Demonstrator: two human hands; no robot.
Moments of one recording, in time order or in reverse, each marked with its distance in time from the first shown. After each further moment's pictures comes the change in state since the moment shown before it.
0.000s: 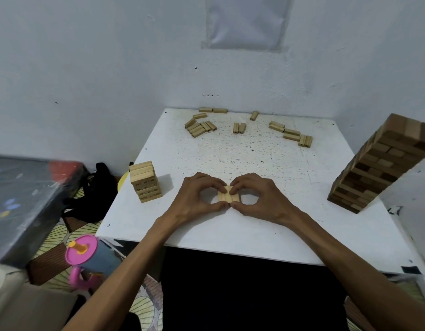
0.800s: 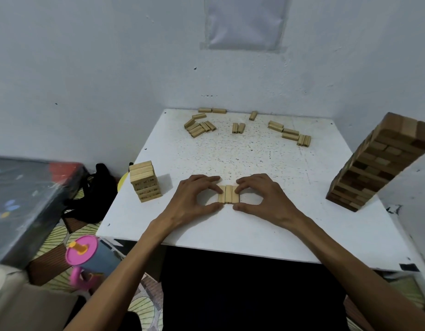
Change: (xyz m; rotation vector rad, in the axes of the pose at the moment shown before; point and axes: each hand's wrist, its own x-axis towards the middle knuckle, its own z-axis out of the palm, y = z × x) left_hand -0.010 -0.015 -0.002 0.083 -0.026 0.003; right_hand -0.014 0.007 -0.001 -0.061 0.008 0.152
